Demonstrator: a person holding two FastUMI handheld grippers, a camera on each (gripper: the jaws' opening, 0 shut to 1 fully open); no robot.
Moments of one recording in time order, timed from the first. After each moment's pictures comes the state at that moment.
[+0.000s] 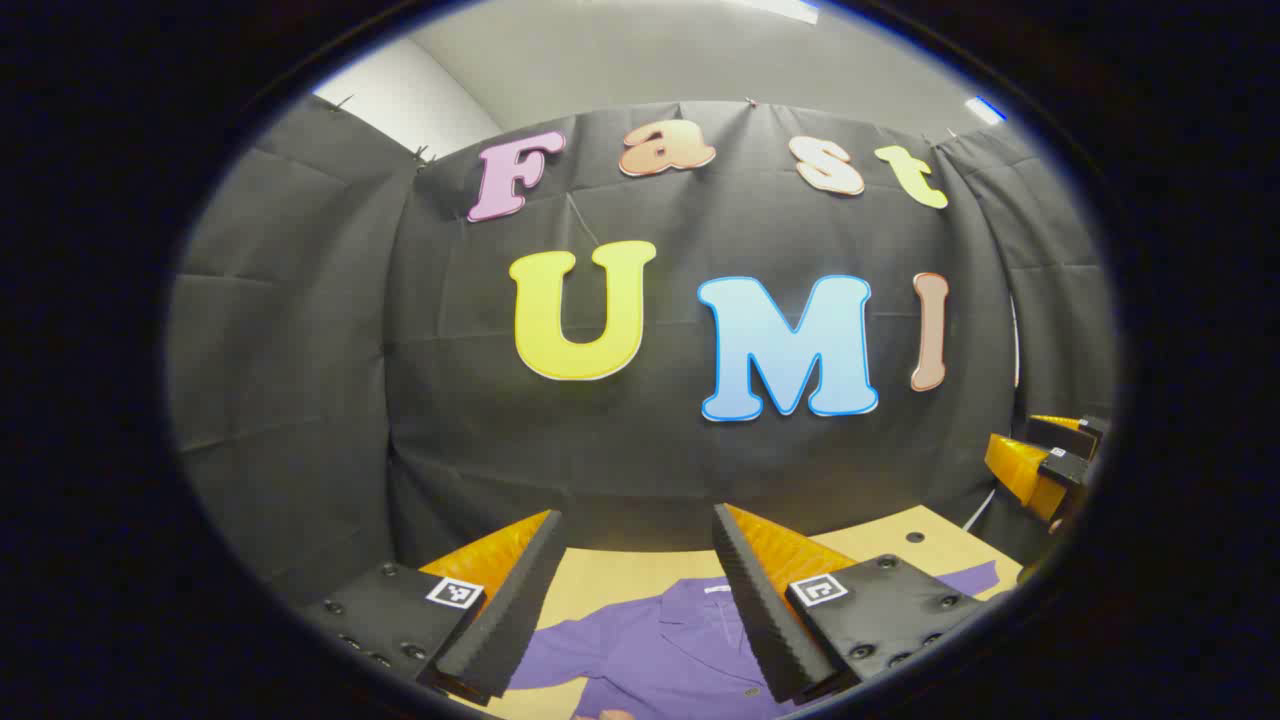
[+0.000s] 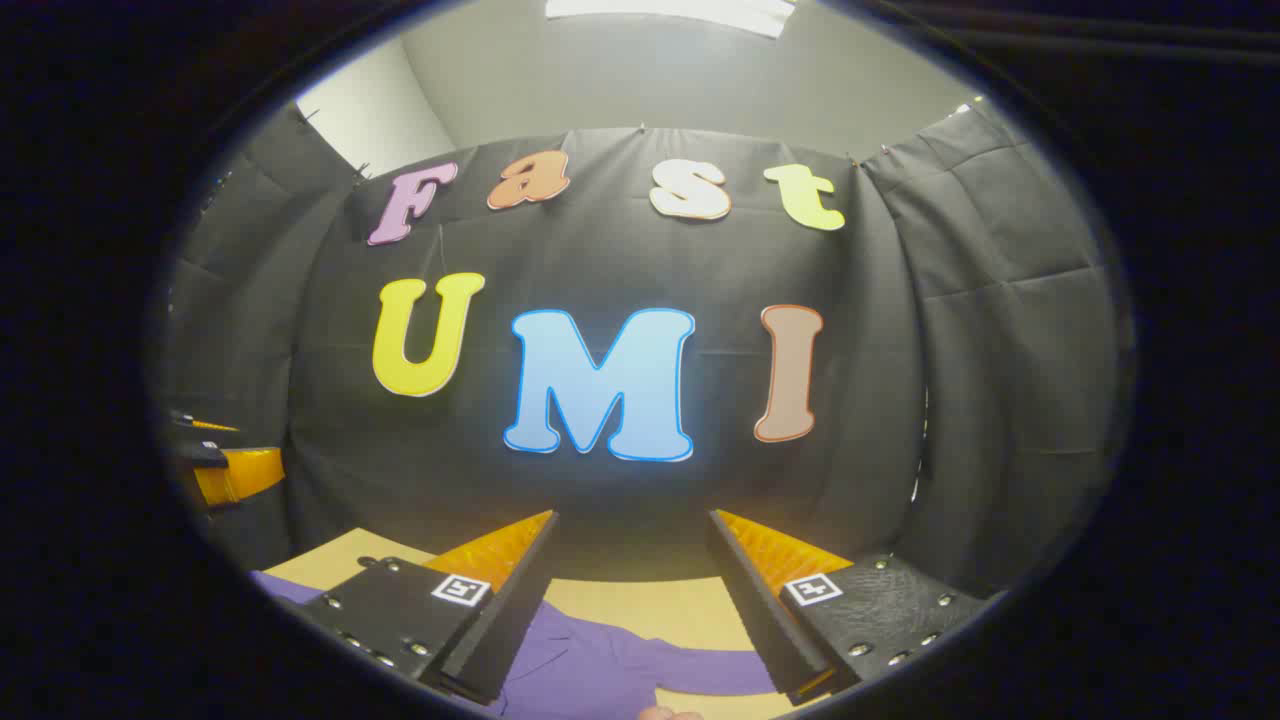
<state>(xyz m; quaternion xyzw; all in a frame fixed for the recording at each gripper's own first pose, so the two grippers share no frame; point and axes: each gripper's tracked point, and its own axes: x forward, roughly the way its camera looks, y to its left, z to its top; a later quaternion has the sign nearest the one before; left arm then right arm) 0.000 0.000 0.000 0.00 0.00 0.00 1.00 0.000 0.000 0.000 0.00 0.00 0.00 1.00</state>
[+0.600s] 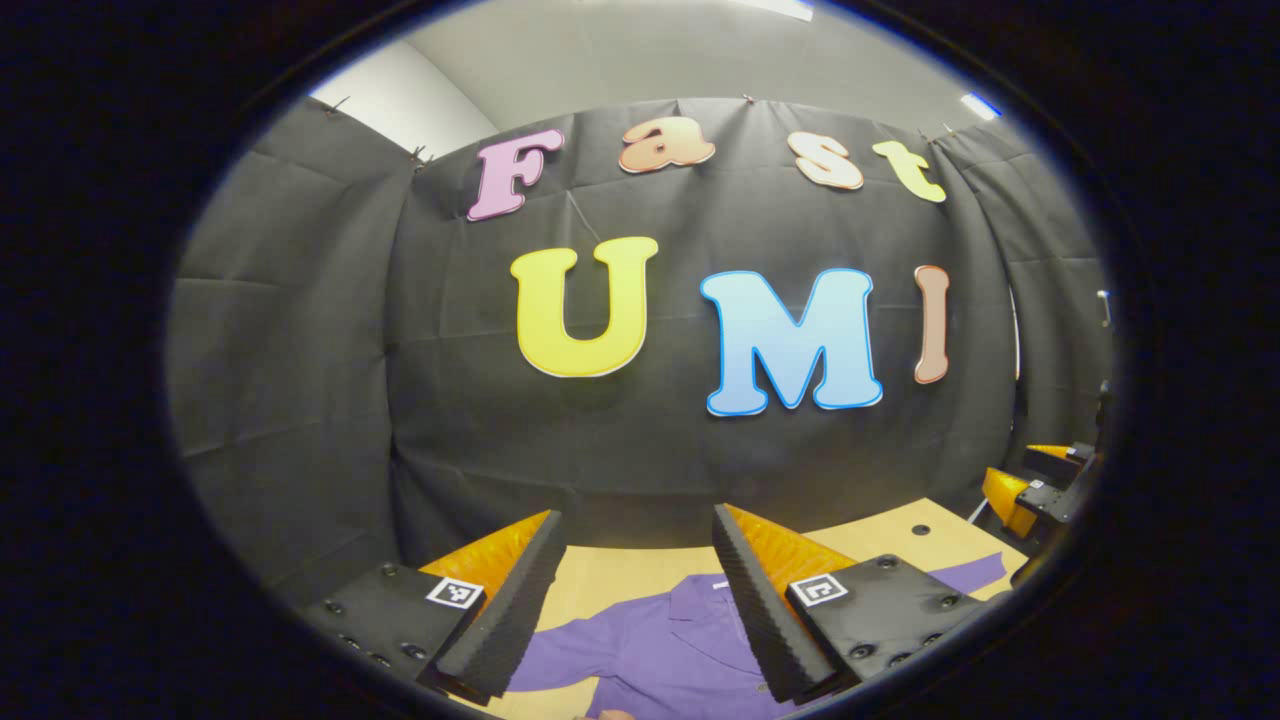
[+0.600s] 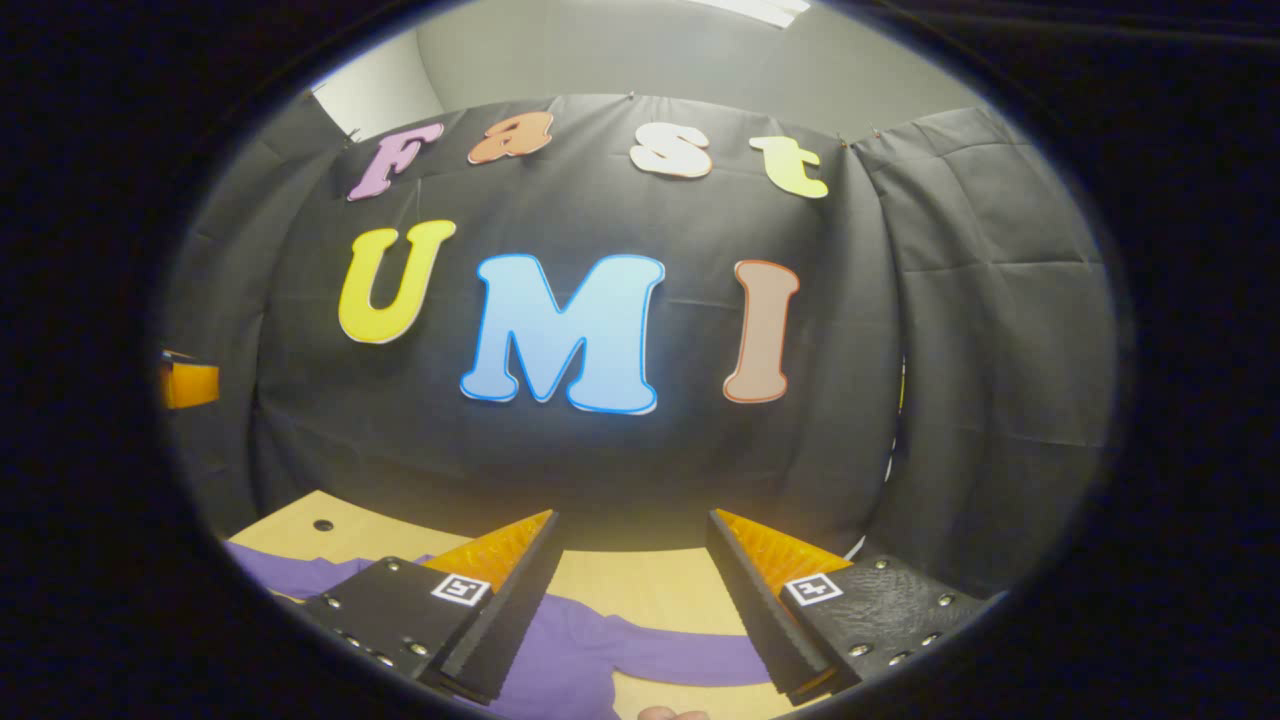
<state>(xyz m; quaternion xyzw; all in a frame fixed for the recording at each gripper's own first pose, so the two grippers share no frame) 0.001 0.008 -0.007 0.01 0.01 0.00 1.00 0.015 -0.047 -0.073 -0.02 0.05 -0.05 1.00</state>
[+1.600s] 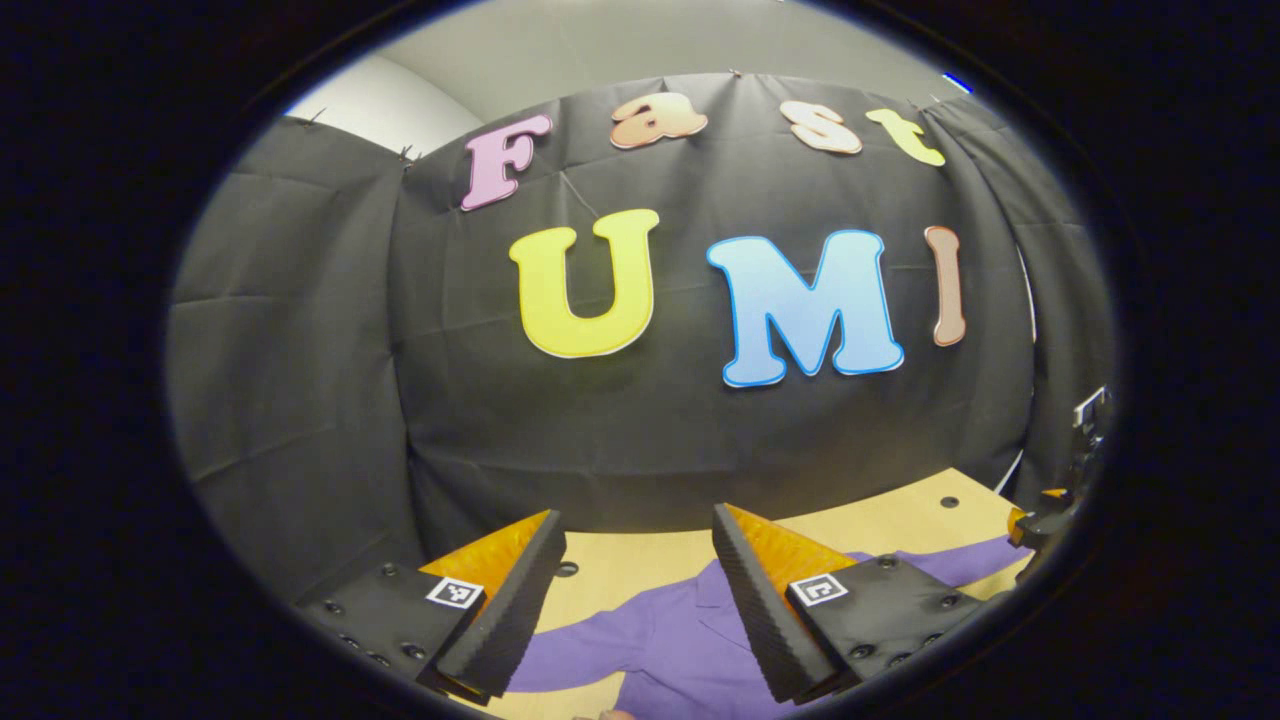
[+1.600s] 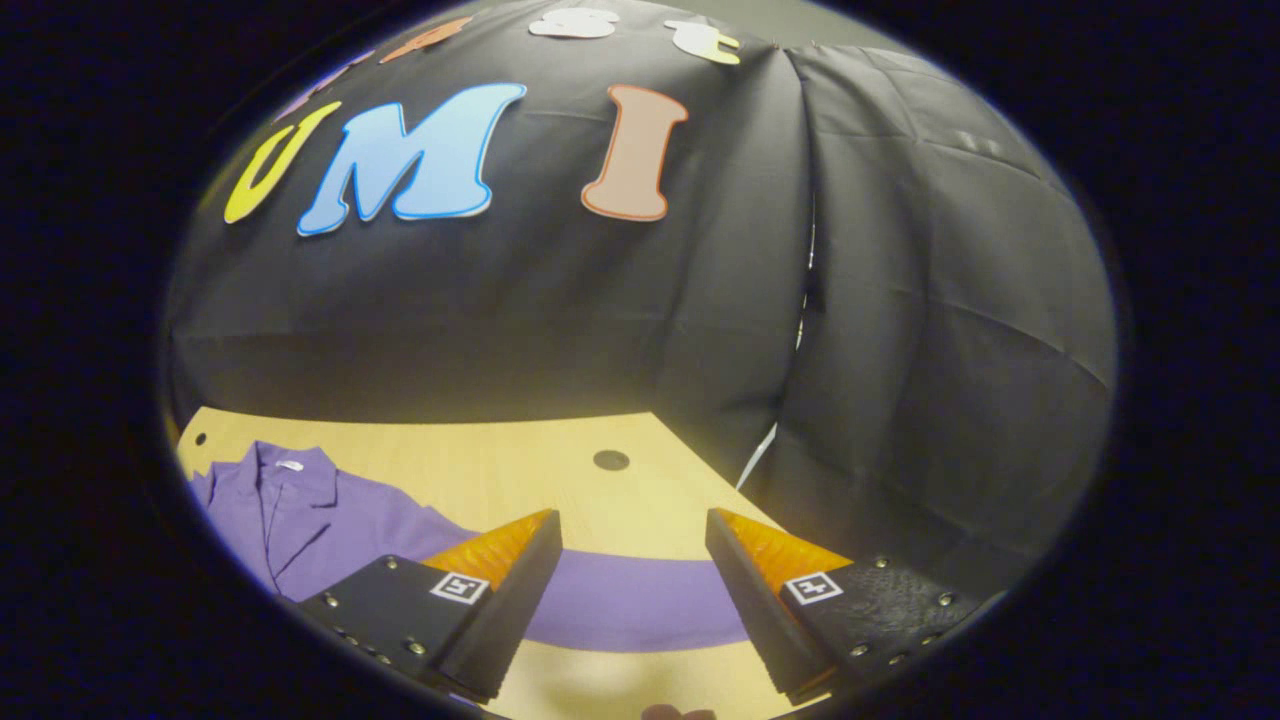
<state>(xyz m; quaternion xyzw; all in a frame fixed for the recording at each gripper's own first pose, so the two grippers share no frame) 0.023 0.012 -0.032 0.04 0.04 0.03 1.00 0.037 -0.190 -0.282 0.00 0.22 -0.18 0.96</state>
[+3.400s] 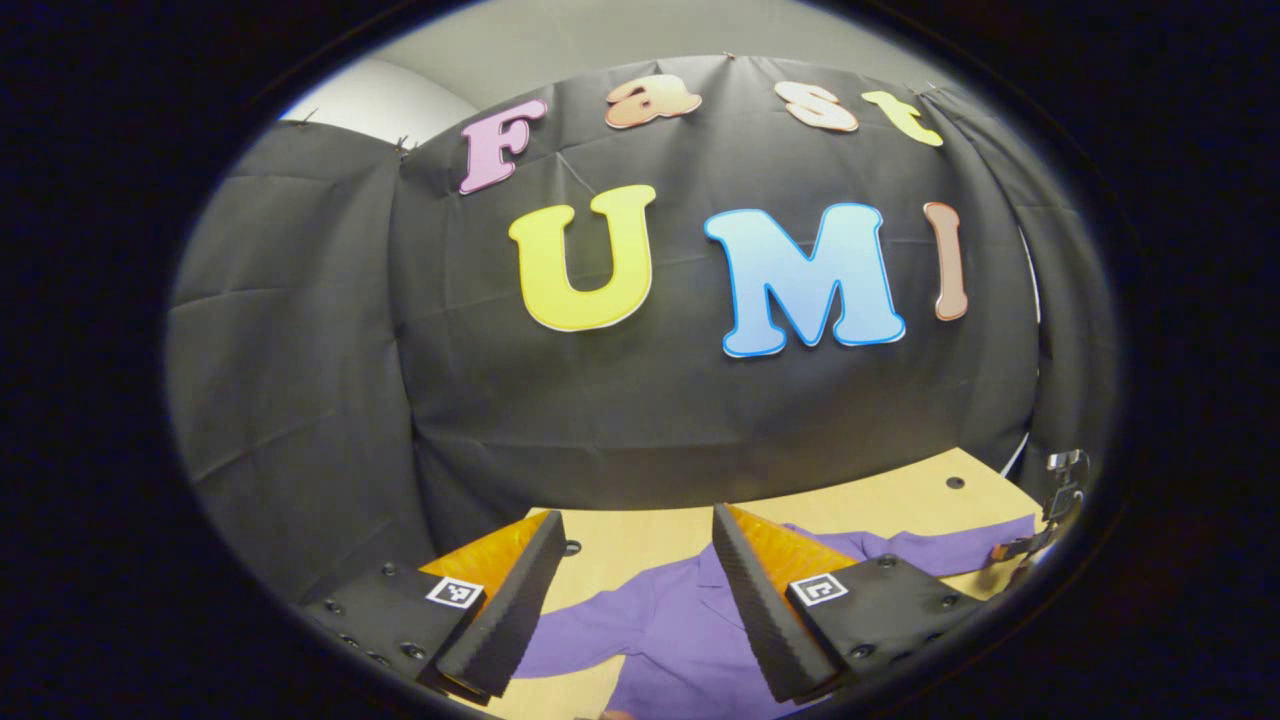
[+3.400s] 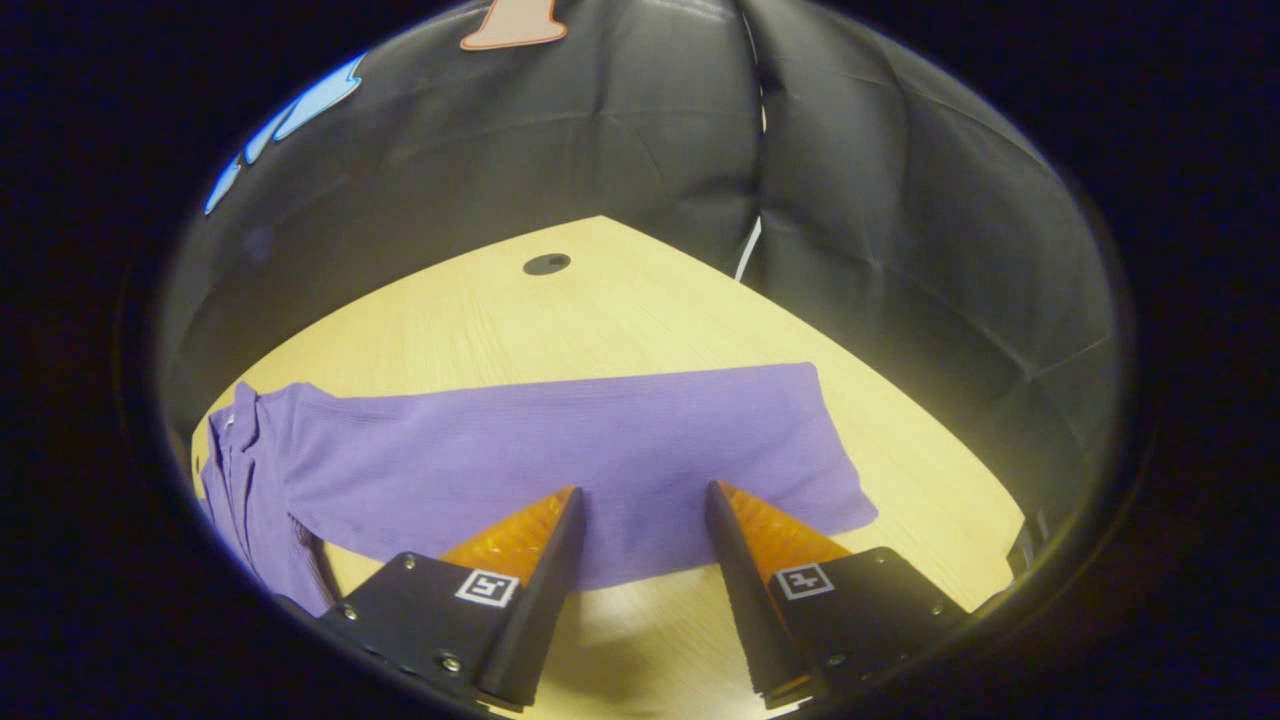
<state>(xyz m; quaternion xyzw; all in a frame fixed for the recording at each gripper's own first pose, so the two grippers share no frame) 0.014 0.006 -0.064 0.04 0.07 0.04 1.00 0.022 -0.205 -0.438 0.16 0.40 -0.18 0.88</state>
